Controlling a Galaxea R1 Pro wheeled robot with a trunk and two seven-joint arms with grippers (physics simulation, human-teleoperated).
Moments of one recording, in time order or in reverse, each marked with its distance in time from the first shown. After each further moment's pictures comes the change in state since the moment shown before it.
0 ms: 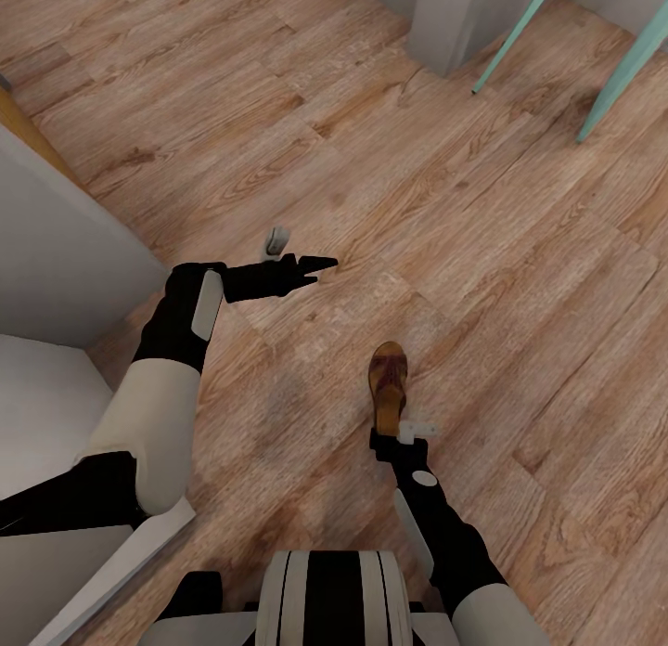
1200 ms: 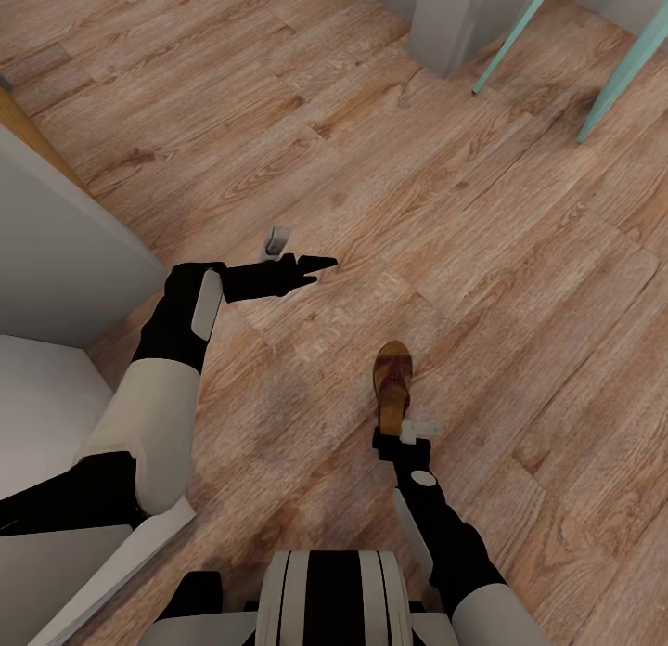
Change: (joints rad) left arm -0.001 0.002 0.000 -0.001 0.000 0.001 0.000; right arm 0.000 0.000 0.009 -0.002 -0.003 -0.001 -0.057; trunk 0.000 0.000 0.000
